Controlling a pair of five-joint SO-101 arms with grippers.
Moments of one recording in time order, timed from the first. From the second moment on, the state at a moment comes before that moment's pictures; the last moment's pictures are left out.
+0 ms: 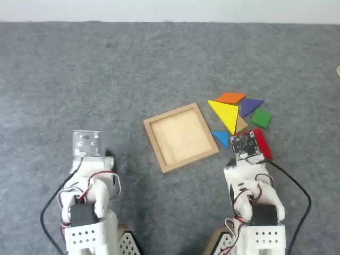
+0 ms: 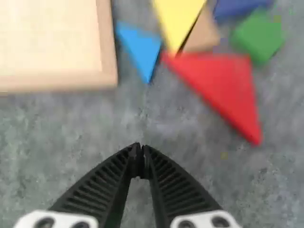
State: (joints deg) left arm -15.0 -102.8 97.2 72.0 -1.5; right arm -4.7 -102.2 95.8 70.6 14.8
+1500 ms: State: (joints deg) left arm -15.0 -102.8 97.2 72.0 -1.5; right arm -4.7 -102.2 95.8 70.9 14.8
